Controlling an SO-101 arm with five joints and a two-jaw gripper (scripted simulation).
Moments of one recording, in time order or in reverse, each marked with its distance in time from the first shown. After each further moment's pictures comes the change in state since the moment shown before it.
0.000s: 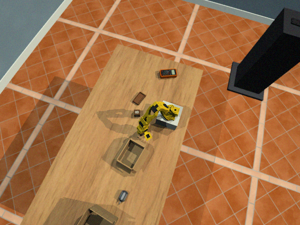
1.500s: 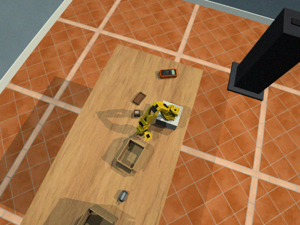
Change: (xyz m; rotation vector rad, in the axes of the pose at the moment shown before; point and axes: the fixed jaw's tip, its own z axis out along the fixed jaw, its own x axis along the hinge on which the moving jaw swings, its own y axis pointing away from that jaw) arm 0.000 0.000 0.000 0.001 0.000 0.000
